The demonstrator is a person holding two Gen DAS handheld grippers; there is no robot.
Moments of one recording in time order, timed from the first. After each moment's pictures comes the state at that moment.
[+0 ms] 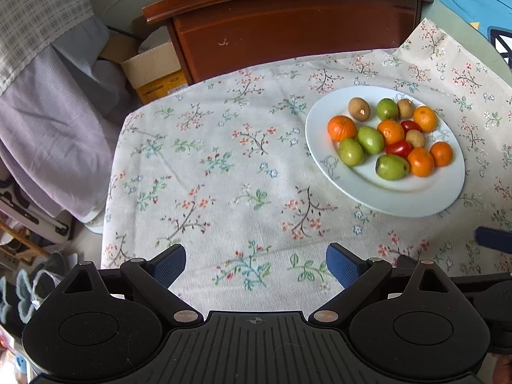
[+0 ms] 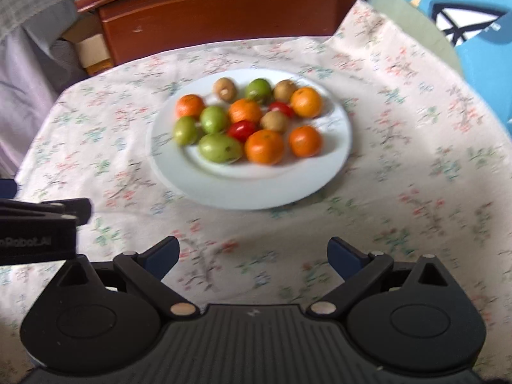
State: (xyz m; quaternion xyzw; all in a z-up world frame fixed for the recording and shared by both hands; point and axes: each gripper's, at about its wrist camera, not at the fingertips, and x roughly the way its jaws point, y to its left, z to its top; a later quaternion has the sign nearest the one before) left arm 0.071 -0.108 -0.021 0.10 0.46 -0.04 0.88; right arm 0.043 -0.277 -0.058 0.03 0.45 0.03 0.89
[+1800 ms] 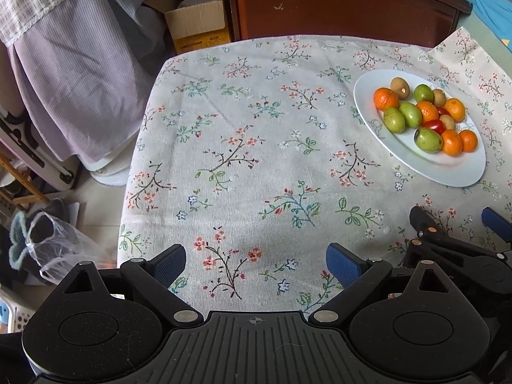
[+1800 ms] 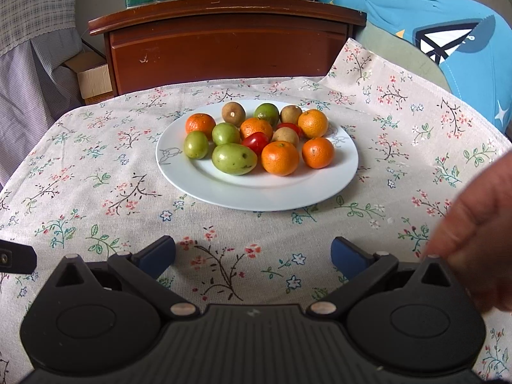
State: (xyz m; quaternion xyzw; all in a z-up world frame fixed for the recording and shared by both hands) left arm 0.046 -0.056 -0.042 0.04 0.49 0.00 0.87; right arm 0.018 -0.251 -0.093 0.01 0.33 -0.02 0.94
